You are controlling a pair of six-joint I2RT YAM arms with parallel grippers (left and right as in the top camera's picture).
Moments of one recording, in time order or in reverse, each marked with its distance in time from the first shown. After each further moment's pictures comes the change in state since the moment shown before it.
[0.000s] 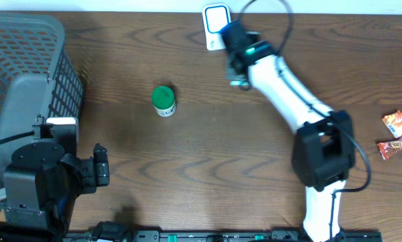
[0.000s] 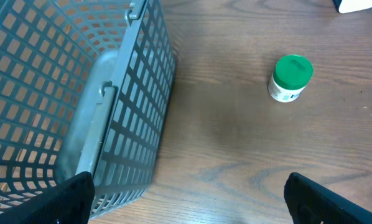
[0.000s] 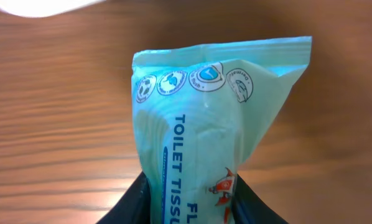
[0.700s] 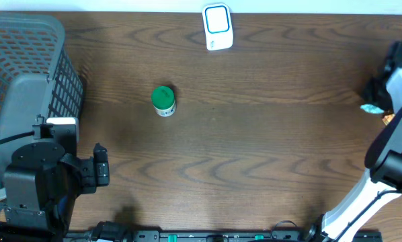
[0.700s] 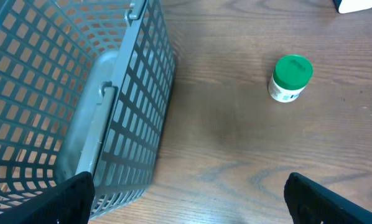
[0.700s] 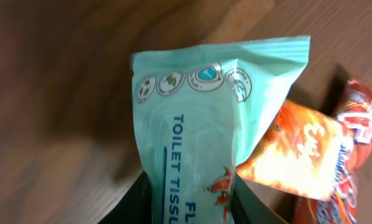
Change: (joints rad) left arm 0.000 0.000 0.000 0.000 0.000 0.000; right arm -0.852 0.001 -0.229 0.161 -0.003 -0.306
